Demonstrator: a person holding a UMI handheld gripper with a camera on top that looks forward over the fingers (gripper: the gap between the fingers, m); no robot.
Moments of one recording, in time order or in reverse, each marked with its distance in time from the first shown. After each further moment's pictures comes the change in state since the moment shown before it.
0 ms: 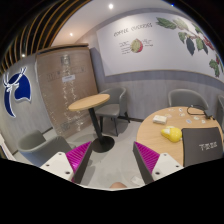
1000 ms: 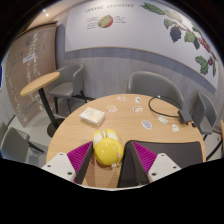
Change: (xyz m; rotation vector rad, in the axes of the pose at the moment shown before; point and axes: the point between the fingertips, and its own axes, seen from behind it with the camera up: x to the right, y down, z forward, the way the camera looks) arm 0.271 0.005 0.082 -0.266 0.398 -0.025
